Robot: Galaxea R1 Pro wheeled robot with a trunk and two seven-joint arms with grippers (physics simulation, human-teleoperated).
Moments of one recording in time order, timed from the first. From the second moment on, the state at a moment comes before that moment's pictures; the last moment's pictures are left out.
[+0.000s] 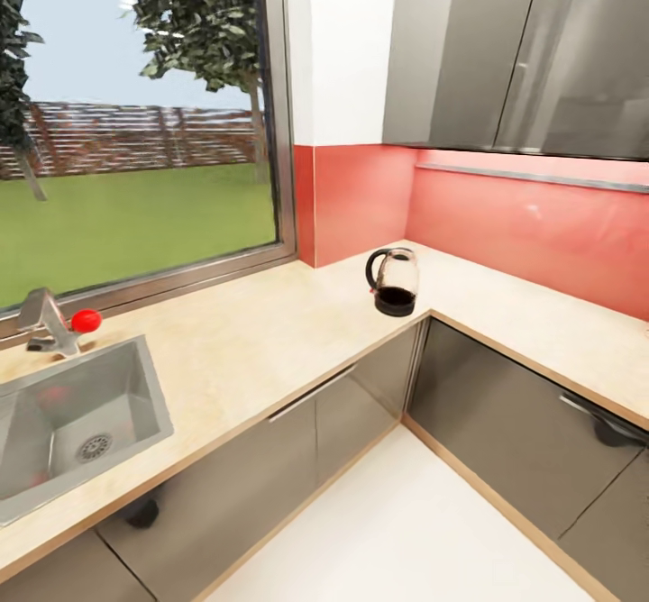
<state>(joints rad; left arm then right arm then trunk) -0.11 0.13 0.35 -0.06 -0.34 -0.10 0.03 -0.29 0.00 0.49 -0.03 -0.57 -0.01 0.11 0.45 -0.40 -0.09</state>
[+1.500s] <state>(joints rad) -0.11 0.13 0.36 -0.08 -0.34 -0.10 0.03 -0.29 0.01 0.49 -0.03 -0.56 -0.01 0.11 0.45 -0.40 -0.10</state>
